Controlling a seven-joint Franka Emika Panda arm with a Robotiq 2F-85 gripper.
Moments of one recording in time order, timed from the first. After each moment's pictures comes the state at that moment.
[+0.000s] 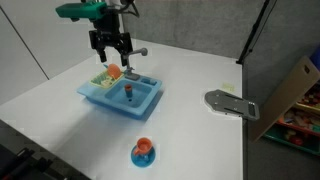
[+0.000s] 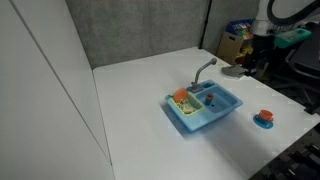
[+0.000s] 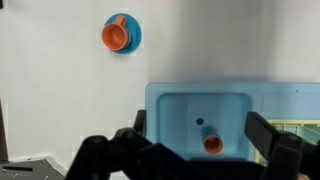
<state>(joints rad) -0.01 0.14 -0.08 -2.10 -0.11 2.08 0.02</state>
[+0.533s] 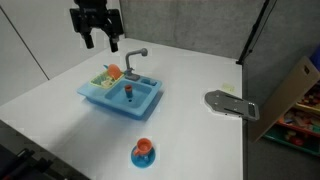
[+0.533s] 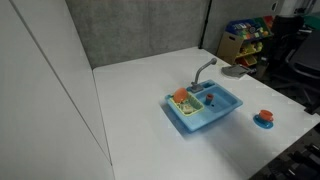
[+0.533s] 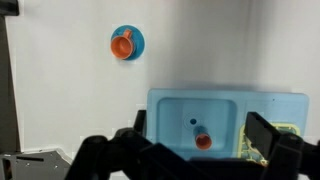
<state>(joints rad) -0.02 -0.06 -0.08 -2.18 -0.10 1.99 -0.04</state>
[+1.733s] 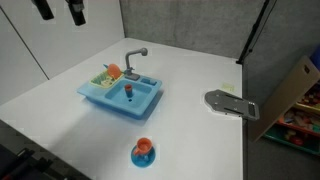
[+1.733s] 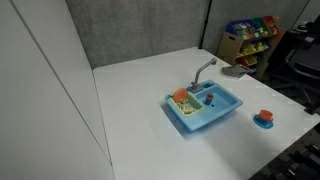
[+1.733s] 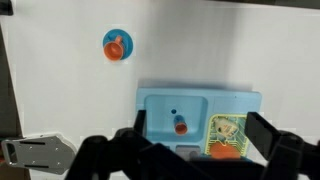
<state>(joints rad) -0.03 -0.45 -0.10 -2.36 -0.03 1.91 -0.13</state>
